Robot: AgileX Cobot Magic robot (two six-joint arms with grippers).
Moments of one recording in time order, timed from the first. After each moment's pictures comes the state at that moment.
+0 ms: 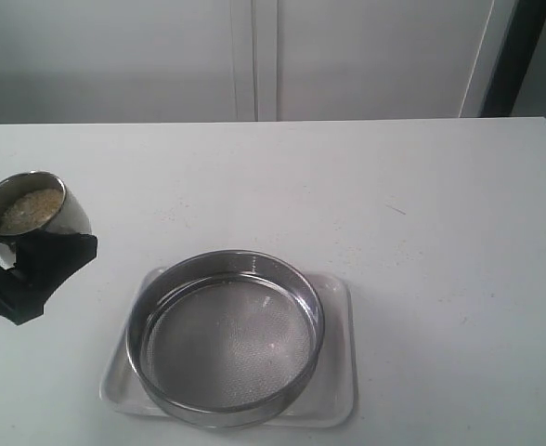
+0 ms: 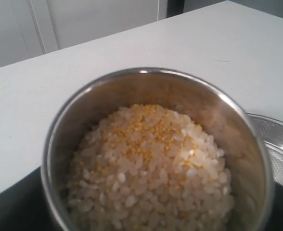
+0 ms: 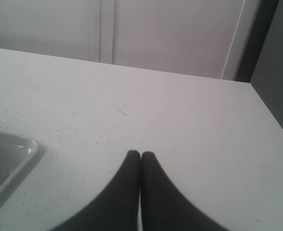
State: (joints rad) left arm -0.09 1.10 -0.33 1.09 -0.65 -0.80; right arm 0.12 0.01 -0.01 0.00 0.24 -0.07
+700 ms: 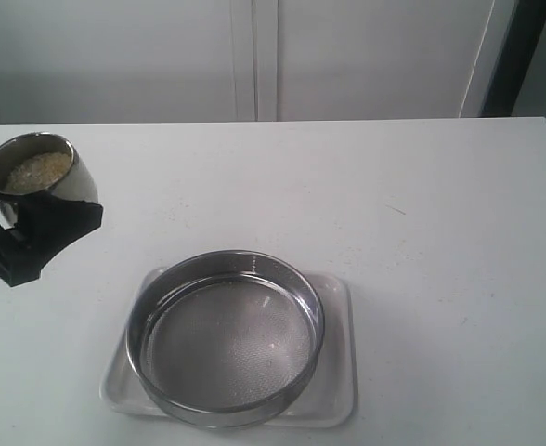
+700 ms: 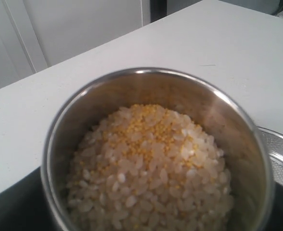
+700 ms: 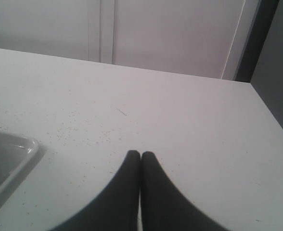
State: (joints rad) left arm -0.09 1.08 -0.49 1.39 -0.63 -1.07; right arm 0.12 0.01 -0.01 0.00 0.24 -0.07
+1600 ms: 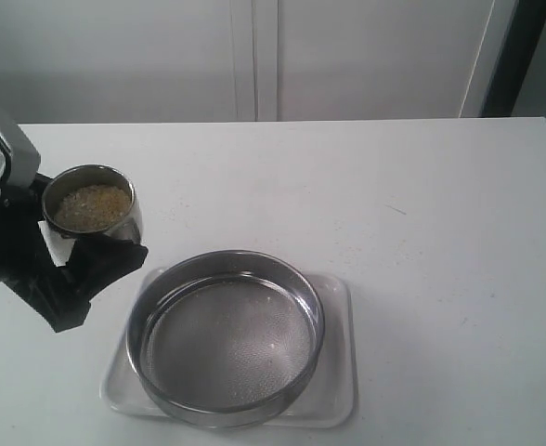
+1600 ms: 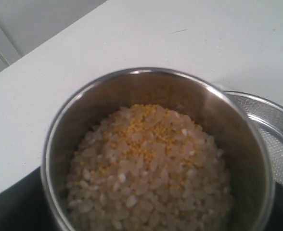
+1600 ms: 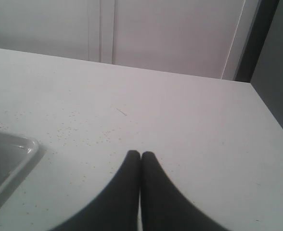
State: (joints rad) left arm -0.36 1.08 -0.51 1.50 -0.41 -1.11; right arm 0.12 0.01 -0.01 0.00 0.24 -0.07
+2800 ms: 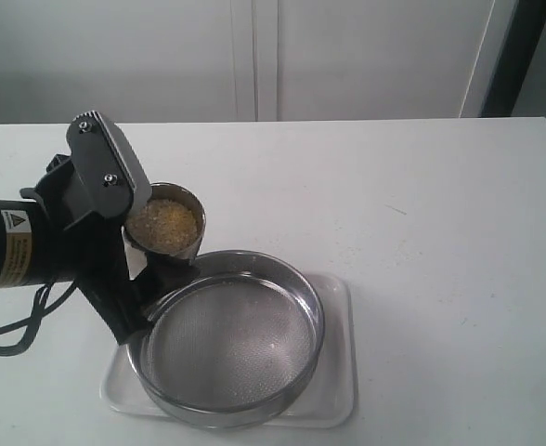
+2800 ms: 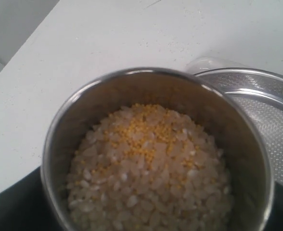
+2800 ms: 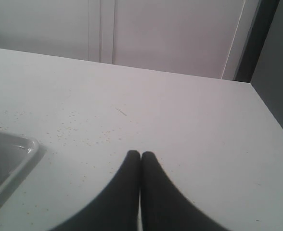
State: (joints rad) left arm -0.60 1.25 -0.63 1.67 -0.18 -1.14; right arm 0.12 0.01 -0.01 0.00 0.24 -0.07
